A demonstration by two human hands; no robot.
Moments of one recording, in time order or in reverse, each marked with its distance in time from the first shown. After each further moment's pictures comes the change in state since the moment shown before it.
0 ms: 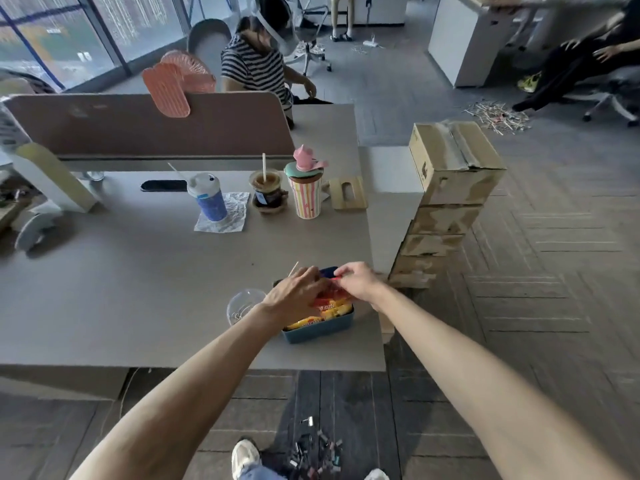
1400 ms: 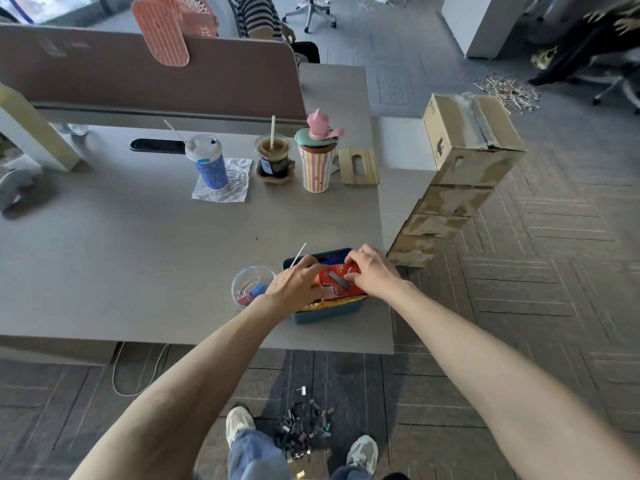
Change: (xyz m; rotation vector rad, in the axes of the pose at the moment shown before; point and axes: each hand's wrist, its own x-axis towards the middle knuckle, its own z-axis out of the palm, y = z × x) left_hand -0.012 -0.020 0.029 -0.274 0.011 -0.223; right_hand 0.014 0.016 0.016 -0.748 0.071 -0.229
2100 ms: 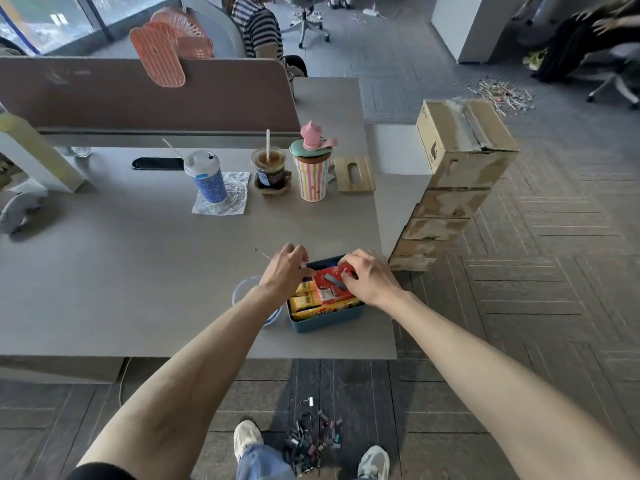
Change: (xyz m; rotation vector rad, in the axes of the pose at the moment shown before) left_hand 0.026 -0.013 -0.023 -0.113 0.092 -0.230; right_hand -0.016 -0.007 -0.007 0.063 0.166 -0.118
